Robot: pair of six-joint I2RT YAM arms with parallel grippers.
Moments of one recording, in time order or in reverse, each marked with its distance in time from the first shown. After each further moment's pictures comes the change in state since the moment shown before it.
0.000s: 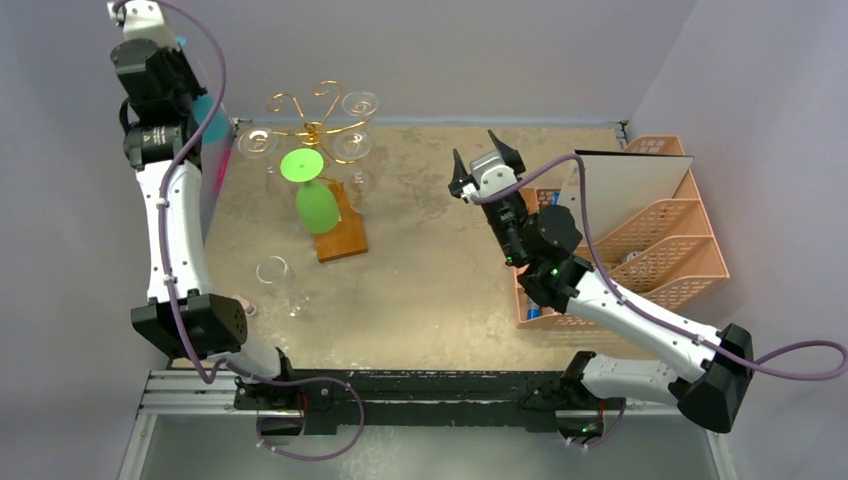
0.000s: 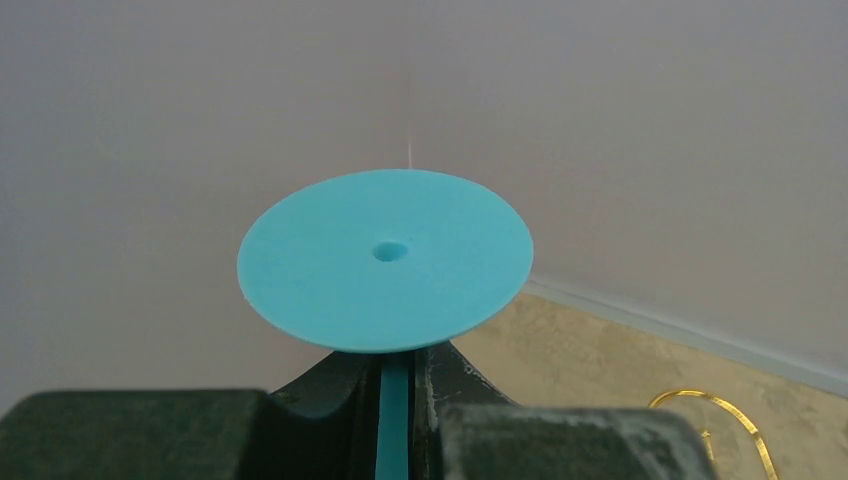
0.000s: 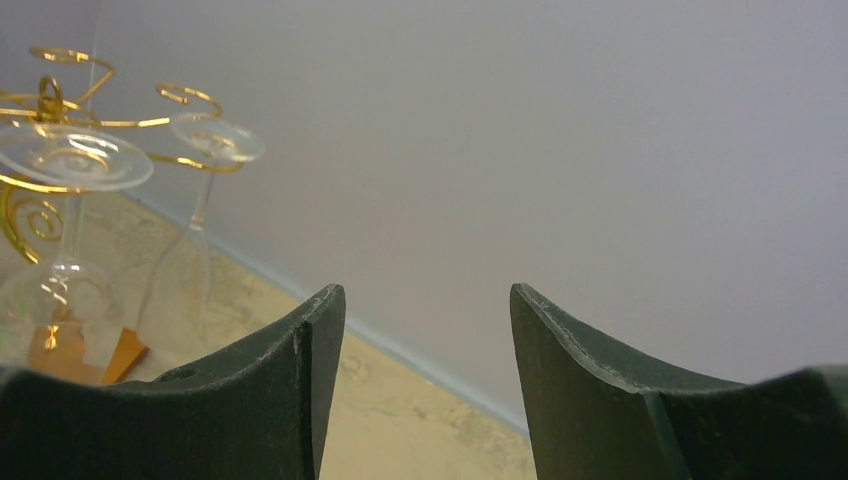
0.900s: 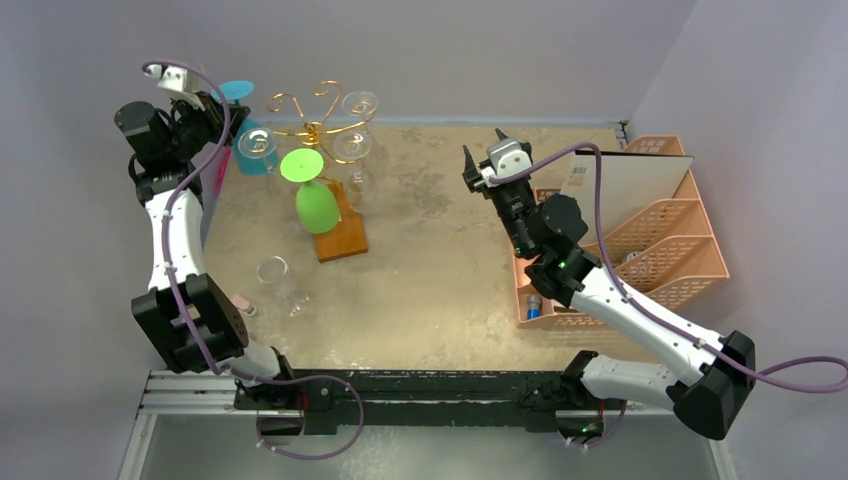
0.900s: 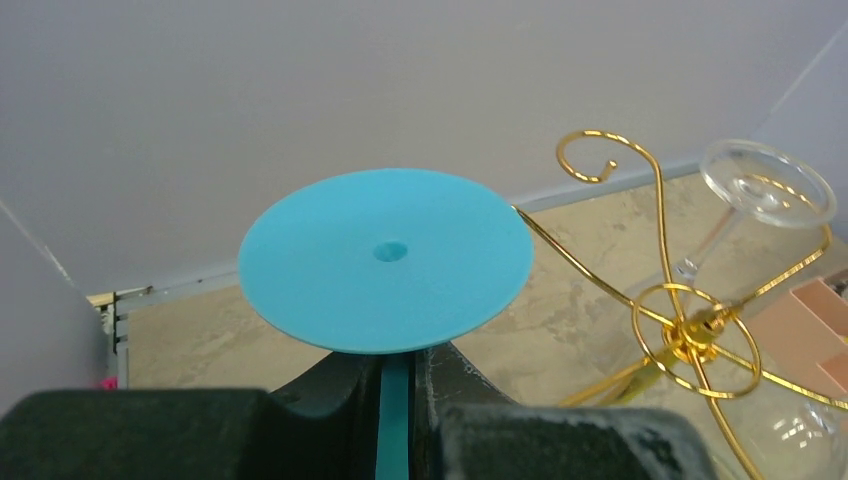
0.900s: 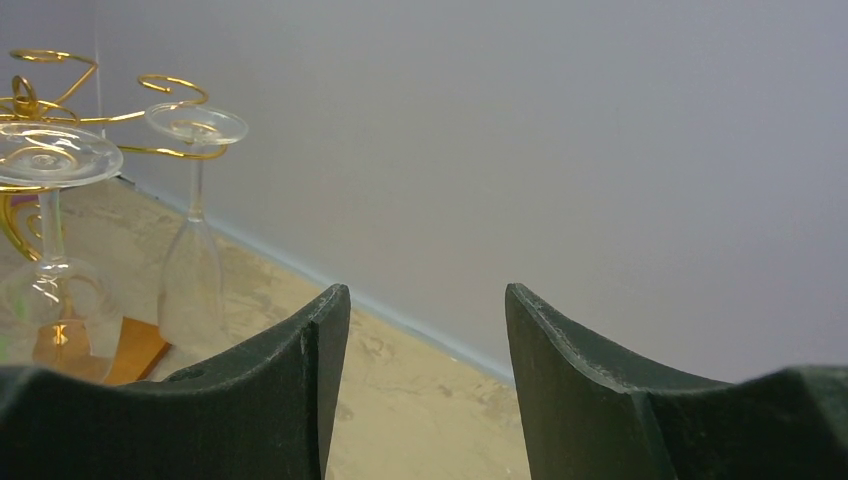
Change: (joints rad) left arm 0.218 -0.059 -0.542 0.514 1.010 -0.144; right arm -0.110 -0.001 0.000 -0.082 -0.062 0.171
